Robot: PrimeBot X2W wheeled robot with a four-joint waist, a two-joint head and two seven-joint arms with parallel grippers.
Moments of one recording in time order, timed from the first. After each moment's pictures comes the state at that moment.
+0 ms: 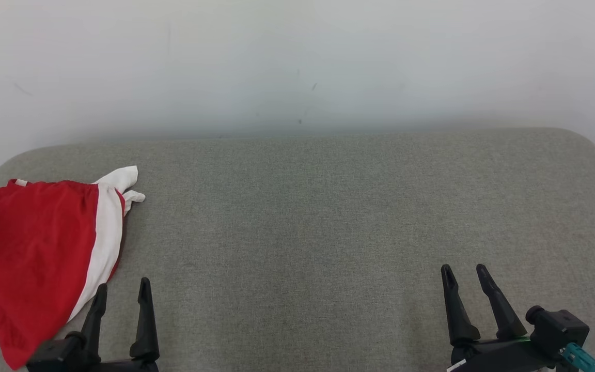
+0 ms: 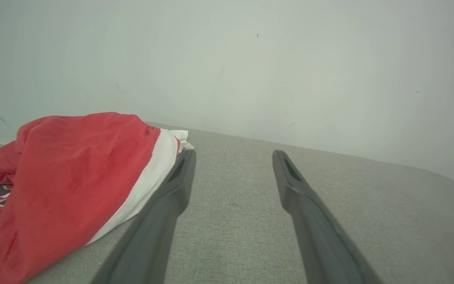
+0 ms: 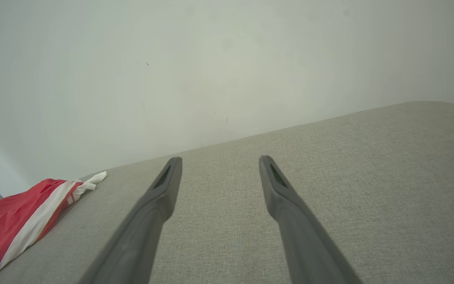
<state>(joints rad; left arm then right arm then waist) 0.01 0.10 -0.03 0.07 -0.29 0.02 -0.20 -0.04 -0.09 0.12 0.18 0.41 0.13 -0.20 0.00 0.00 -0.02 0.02</state>
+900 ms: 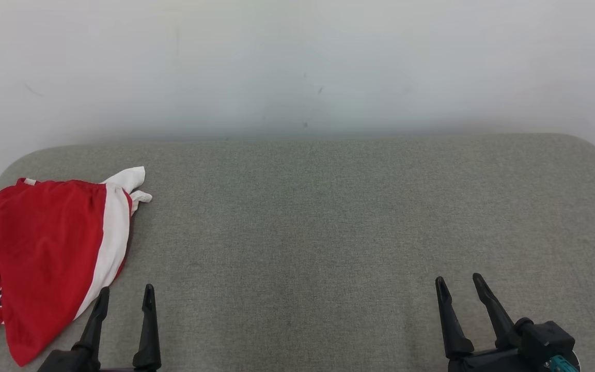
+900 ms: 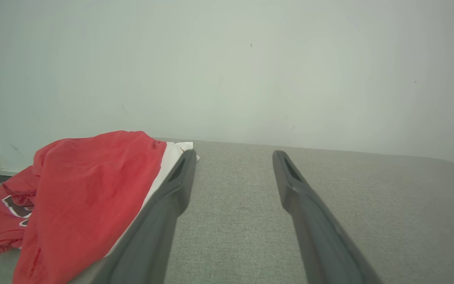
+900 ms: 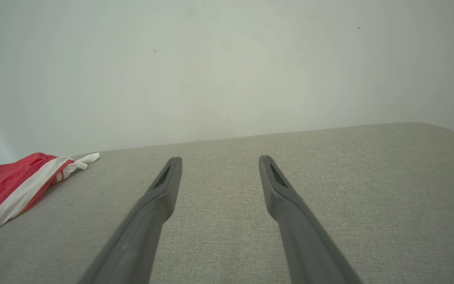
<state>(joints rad) 0.03 0.08 0.01 0.07 -0.16 -0.04 -0.25 -0.02 -0.09 0.13 0.21 0.27 0.13 -0.25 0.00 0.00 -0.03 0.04</state>
